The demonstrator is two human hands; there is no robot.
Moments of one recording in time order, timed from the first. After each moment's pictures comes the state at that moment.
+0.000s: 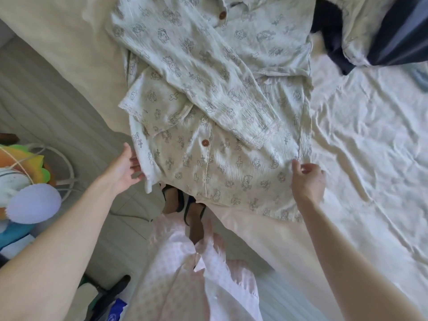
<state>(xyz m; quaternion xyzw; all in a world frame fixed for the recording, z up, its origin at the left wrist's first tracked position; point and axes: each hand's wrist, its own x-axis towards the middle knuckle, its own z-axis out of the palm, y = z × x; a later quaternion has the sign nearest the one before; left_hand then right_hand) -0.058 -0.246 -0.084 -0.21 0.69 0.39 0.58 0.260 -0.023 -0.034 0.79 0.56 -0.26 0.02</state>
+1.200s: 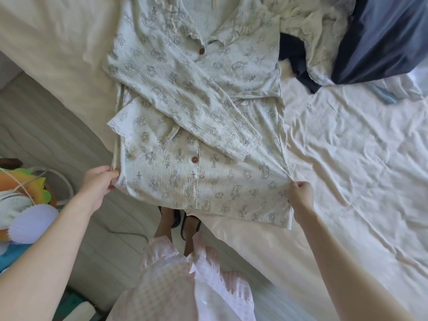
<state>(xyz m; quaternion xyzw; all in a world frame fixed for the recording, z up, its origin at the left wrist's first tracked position) -0.065 -0.240 -0.023 -0.12 0.81 0.37 0.43 0.296 -0.005 -0.024 0.79 0.49 -0.38 0.02</state>
